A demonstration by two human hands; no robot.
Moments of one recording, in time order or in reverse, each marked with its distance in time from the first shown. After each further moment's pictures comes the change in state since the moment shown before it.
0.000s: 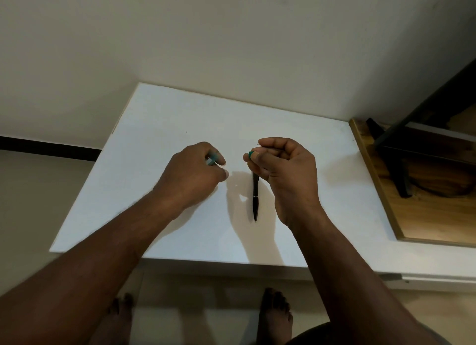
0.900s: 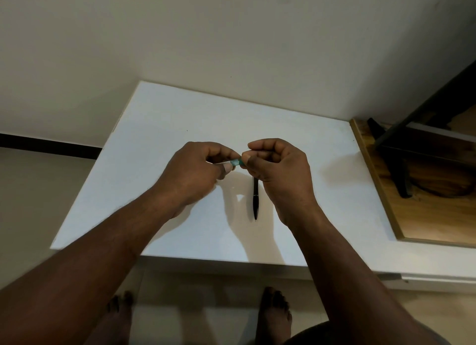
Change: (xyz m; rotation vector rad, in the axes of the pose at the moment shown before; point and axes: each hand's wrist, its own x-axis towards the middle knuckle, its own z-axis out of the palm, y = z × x) left_hand 0.001 -0.003 0.000 -0.166 -0.069 0.130; right_hand -0.001 0.000 0.003 -0.258 -0.070 -0.034
